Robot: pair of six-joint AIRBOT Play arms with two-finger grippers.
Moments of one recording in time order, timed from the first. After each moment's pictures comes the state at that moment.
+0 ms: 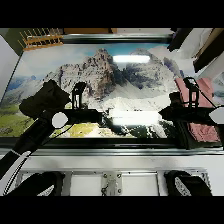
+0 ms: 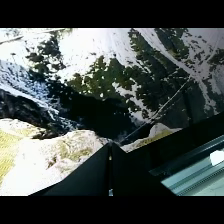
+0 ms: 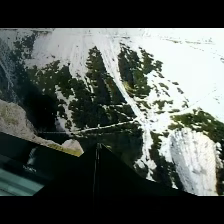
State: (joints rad) left arm -0.51 -1.02 0.85 1.20 -0.78 -1.73; right arm -0.06 -0.81 0.83 -1.03 1.10 1.29
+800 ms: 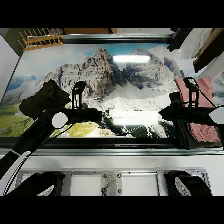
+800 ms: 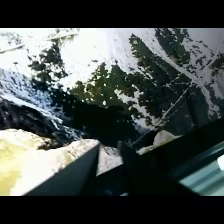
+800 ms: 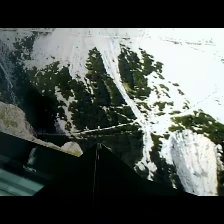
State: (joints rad) left arm -0.49 -1.02 0.86 1.24 -0.76 -1.70; right arm -0.06 -0.81 0.83 -1.03 1.10 1.29
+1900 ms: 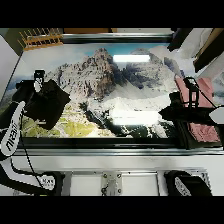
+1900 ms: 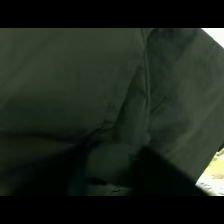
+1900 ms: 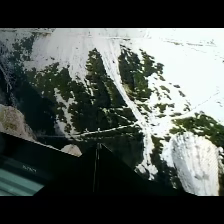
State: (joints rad) left arm 0.13 -1.63 1.29 1.72 -0.88 -1.64; right arm -0.06 -0.81 0.83 -1.03 1.10 1.29
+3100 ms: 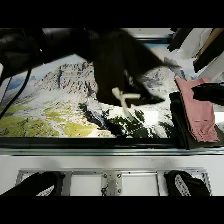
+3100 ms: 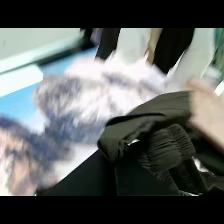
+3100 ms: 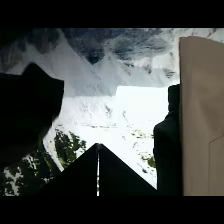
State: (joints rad) left arm -0.54 -1.13 1.74 1.37 -0.97 -1.50; right arm -0.29 -0.79 1.15 -1.13 1.13 1.26
